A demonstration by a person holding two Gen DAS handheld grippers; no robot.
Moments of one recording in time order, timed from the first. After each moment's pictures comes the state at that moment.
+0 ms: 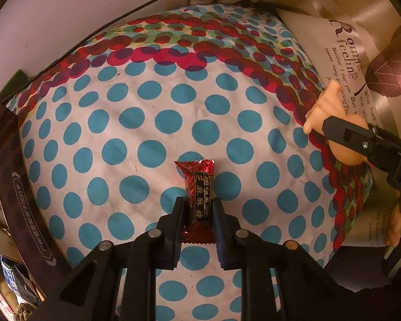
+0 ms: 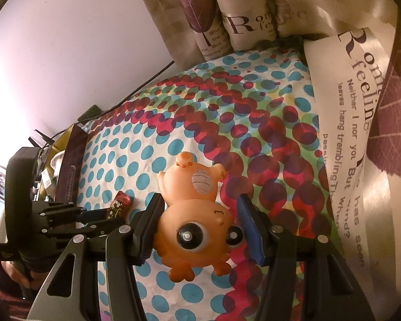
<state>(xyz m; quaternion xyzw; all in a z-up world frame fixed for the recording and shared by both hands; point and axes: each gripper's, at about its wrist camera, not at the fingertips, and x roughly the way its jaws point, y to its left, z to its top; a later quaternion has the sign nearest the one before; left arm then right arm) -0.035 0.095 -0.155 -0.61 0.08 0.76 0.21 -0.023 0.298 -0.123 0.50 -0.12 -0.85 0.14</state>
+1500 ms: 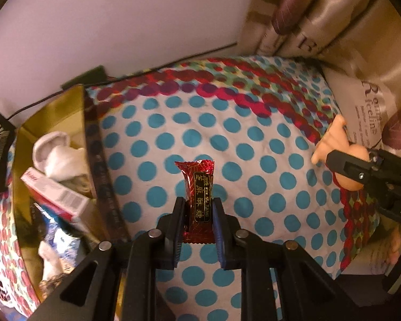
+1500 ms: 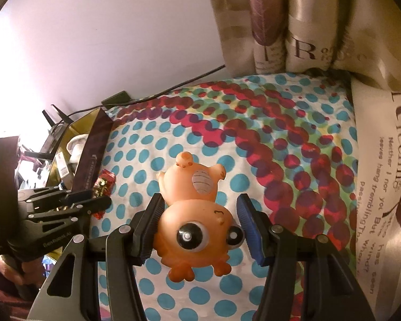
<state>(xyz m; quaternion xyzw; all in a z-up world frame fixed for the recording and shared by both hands) -0.026 0.020 -0.101 -0.55 0.03 0.83 0.10 -0.037 0.237 -0.096 0.49 -0.05 -0.85 0.19</state>
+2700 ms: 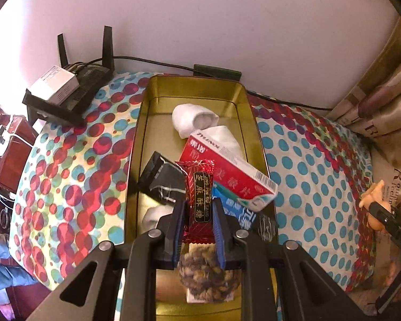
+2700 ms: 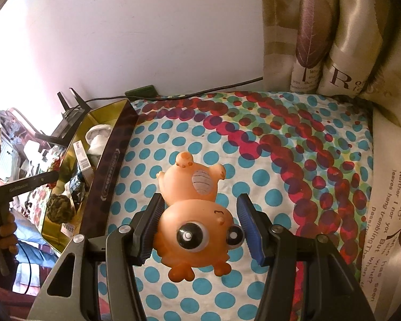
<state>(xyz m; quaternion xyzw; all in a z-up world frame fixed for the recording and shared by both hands) 0.005 -0.149 -0.078 -0.52 -0.11 0.85 -0.05 -0.029 0.192 -0.077 0.48 -0.01 -0.85 0.23</state>
